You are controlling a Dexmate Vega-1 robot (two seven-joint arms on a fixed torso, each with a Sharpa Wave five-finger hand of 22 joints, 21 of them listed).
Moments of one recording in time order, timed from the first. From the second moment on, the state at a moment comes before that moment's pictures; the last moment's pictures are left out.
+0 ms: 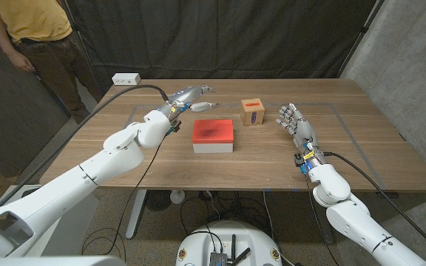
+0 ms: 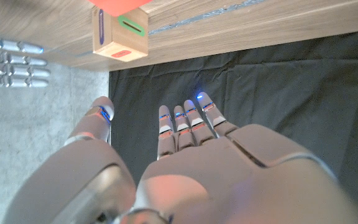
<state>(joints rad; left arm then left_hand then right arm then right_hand) 0.86 0.83 0.53 -1.99 0.38 0.20 0.12 0.35 -0.05 0.61 -0.16 0.20 0.34 0.03 0.18 0.19 0.22 0.00 0.23 0.20 0.20 -0.04 0.29 0.18 0.00 -0.03 0.73 0.16 -1.25 -0.57 -0.30 -1.72 0.50 0.44 -0.18 0.20 0.06 0.26 -0.14 0.18 0.21 0.14 0.20 0.19 0.26 0.11 0.19 0.21 0.16 0.08 0.23 0.37 0.36 0.08 0.20 0.17</state>
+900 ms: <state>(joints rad) 1.14 0.64 0.35 -1.73 -0.24 -0.31 0.24 0.24 -0.09 0.56 -0.14 0.18 0.34 0.03 0.19 0.18 0.24 -0.01 0.22 0.19 0.23 -0.04 0.25 0.18 0.03 -0.04 0.67 0.16 -1.29 -0.61 -0.28 -1.72 0.52 0.50 -0.12 0.19 0.04 0.25 -0.14 0.18 0.13 0.13 0.19 0.19 0.19 0.11 0.18 0.20 0.10 0.08 0.21 0.37 0.32 0.07 0.20 0.17</state>
